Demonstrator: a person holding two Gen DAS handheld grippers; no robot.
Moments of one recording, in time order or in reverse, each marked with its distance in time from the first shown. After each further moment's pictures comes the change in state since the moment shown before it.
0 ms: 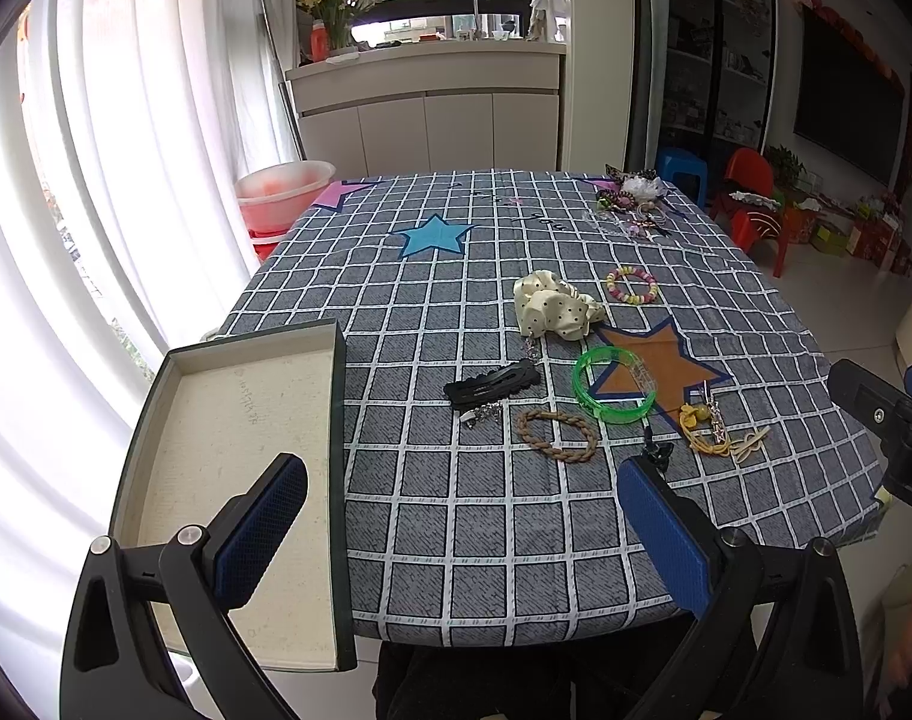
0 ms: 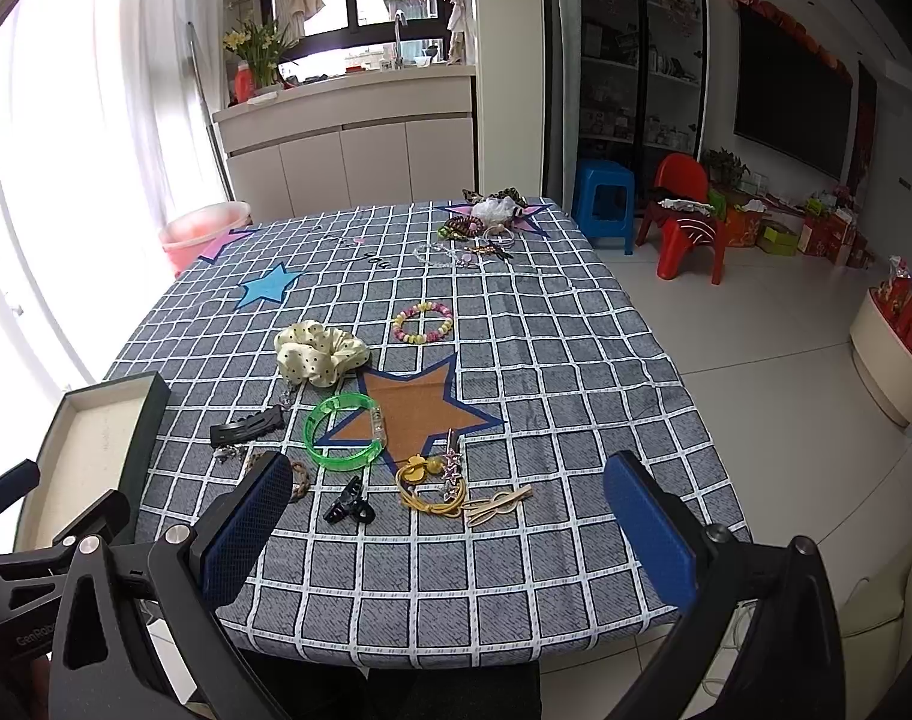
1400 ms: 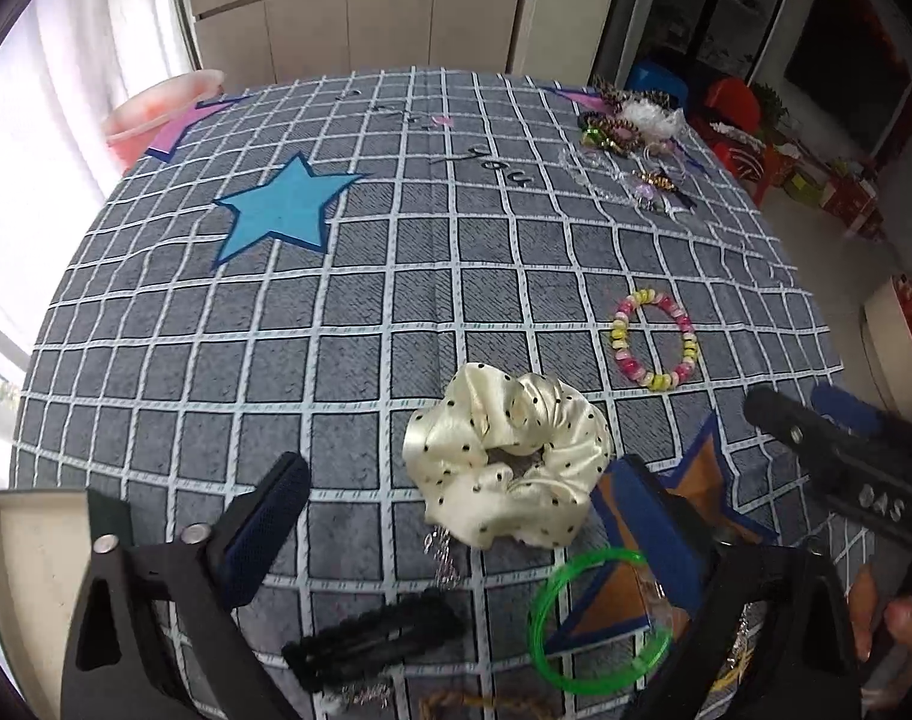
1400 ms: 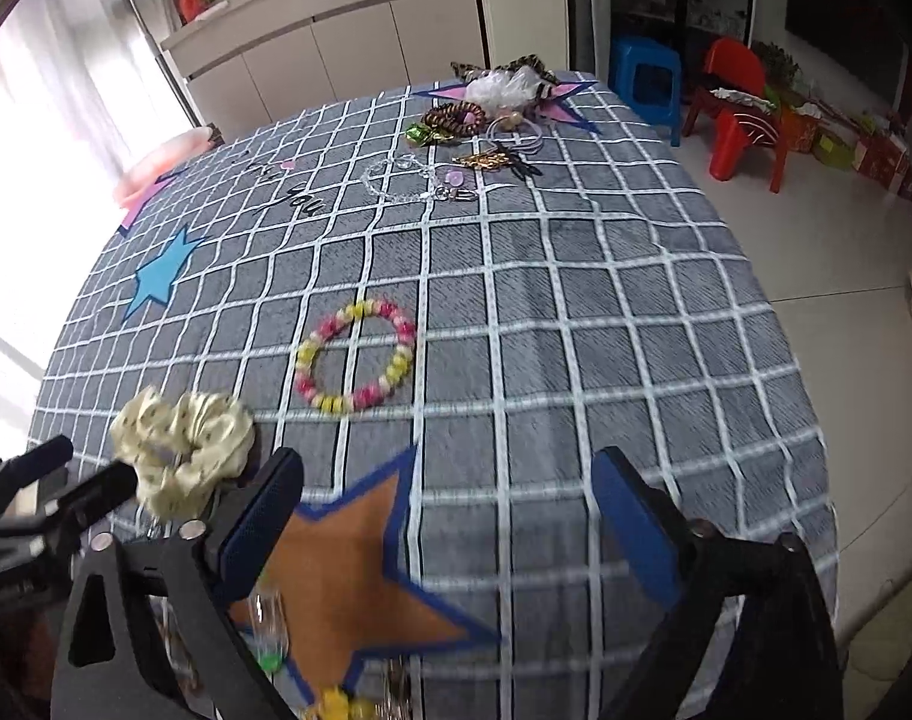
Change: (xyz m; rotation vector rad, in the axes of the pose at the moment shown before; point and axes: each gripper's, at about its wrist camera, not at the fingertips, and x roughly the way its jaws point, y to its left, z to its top) left arm 0.228 -0.055 0.125 0.019 0.303 -0.171; right arm 0.250 -0.036 0.090 0.056 0.326 0.099
